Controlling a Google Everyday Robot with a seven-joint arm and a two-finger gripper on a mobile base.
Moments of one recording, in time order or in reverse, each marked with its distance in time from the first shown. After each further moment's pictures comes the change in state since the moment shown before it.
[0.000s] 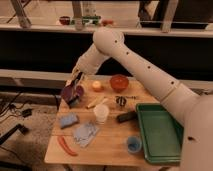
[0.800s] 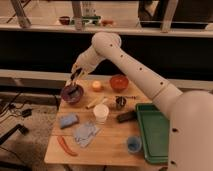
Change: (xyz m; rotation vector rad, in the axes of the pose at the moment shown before) arm 0.056 -0.019 0.029 0.081 0.139 -0.062
